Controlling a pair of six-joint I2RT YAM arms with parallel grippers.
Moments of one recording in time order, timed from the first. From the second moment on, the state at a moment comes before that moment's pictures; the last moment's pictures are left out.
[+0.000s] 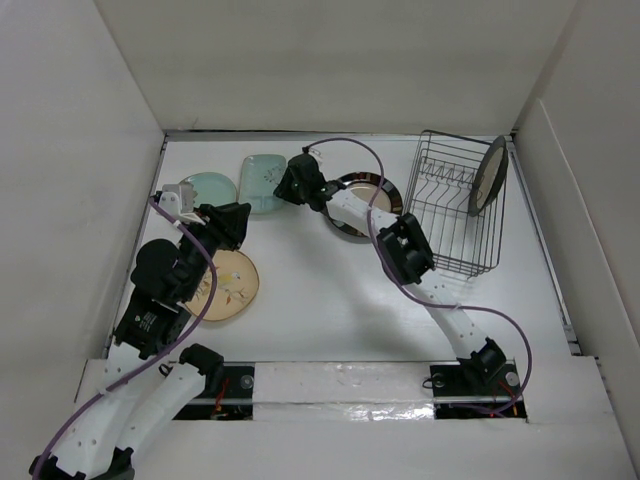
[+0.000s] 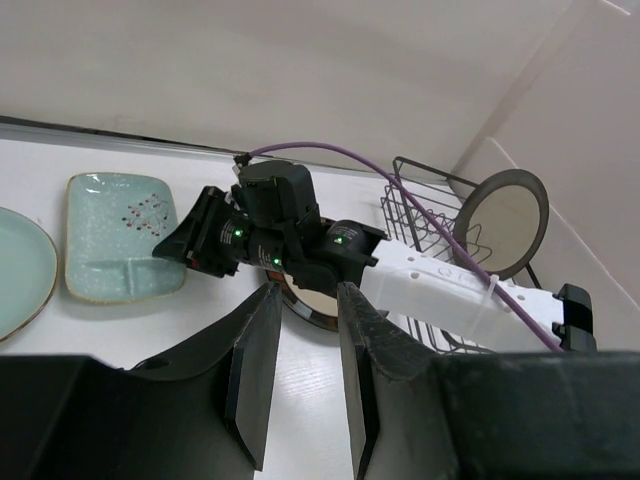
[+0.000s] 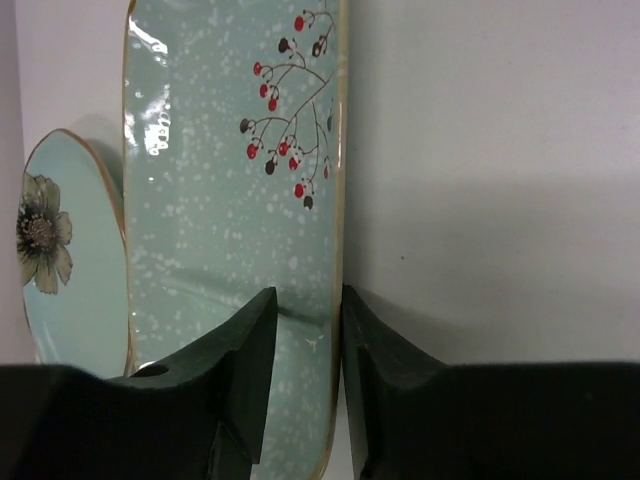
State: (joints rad) left arm -0.46 0.58 0.83 -0.19 -0.10 -0.42; right arm 0.70 2.72 2.41 -0.24 0.07 0.86
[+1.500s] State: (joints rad) left arm -0.52 0.54 0.83 -0.19 -0.06 -0.41; right arm 0.35 1.50 1.82 -0.80 0.90 0.16
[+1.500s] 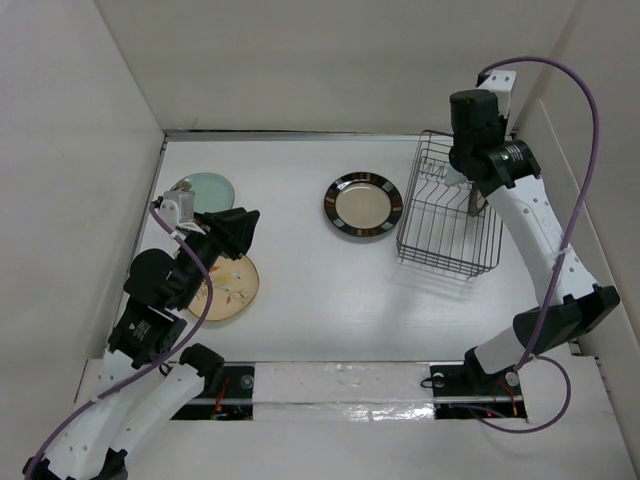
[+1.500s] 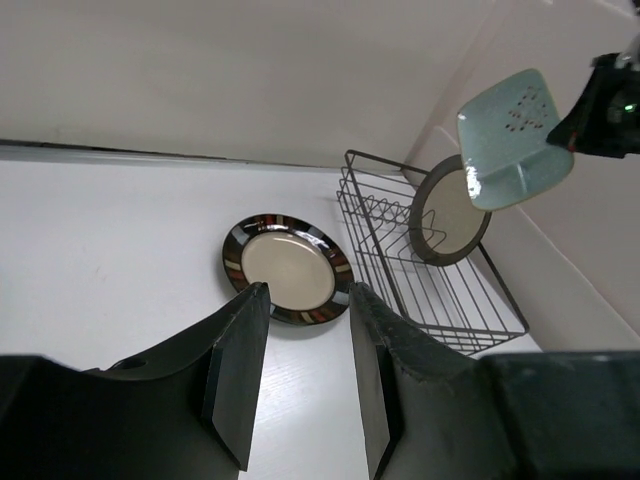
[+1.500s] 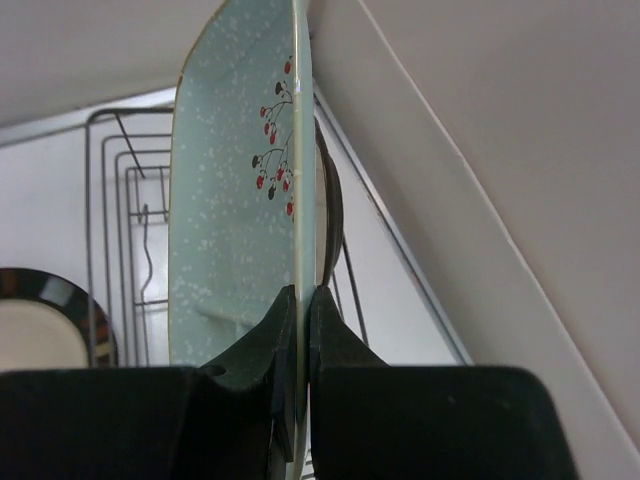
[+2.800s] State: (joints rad) left arm -0.68 0.43 0.83 -0.18 -0.08 -0.40; right arm 0.27 1.70 1.51 -0.49 1.00 -0.17
